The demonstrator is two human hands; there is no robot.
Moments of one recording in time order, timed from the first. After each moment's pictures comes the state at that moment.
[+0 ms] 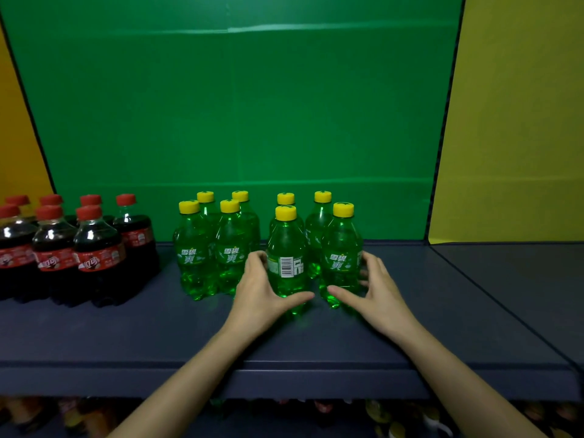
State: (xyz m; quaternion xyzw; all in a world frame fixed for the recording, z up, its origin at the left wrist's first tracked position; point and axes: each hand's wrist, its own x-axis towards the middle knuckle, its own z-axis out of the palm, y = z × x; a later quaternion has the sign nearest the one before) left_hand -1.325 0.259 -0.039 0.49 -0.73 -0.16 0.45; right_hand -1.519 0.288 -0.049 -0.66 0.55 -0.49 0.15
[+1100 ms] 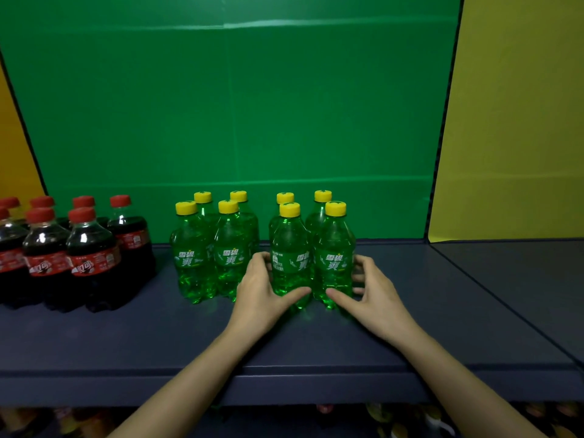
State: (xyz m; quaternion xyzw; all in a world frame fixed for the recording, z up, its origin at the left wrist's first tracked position) left_hand -1.327 0.251 -0.043 0.48 -0.74 -0.12 0.46; right_hand -1.511 0.288 -0.048 -0.66 0.58 -0.46 0.13
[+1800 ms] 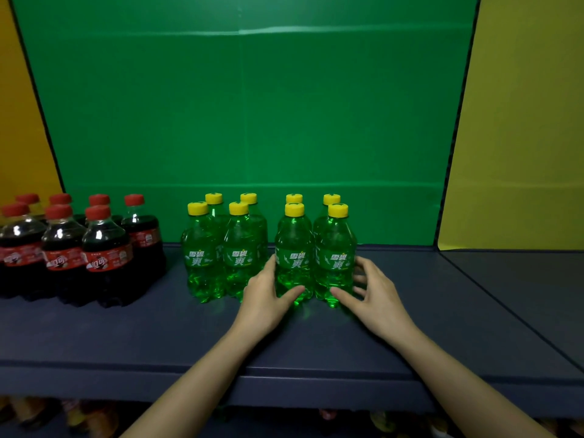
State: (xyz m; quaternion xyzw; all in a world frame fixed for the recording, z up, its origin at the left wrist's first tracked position) left_hand -1.324 0.249 -0.040 0.52 -0.74 -0.16 0.40; right_hand -1.506 0.277 -0.047 -0.66 0.56 -0.48 0.16
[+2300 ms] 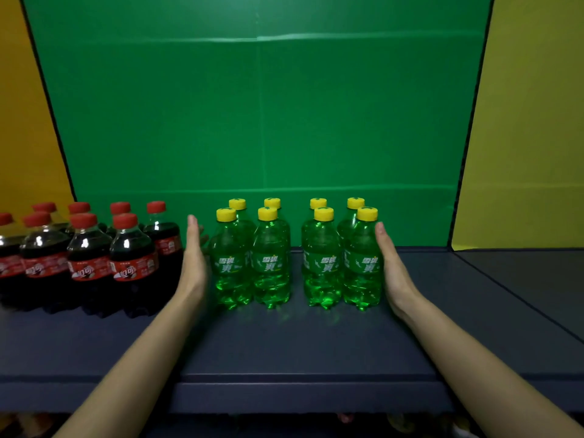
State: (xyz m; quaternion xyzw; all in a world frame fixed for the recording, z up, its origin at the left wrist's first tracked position) left_hand -1.211 0.195 -0.003 0.39 -0.43 -0.47 0.67; right_hand -1.482 0.243 -0.020 -0.51 0.48 -0.63 0.35
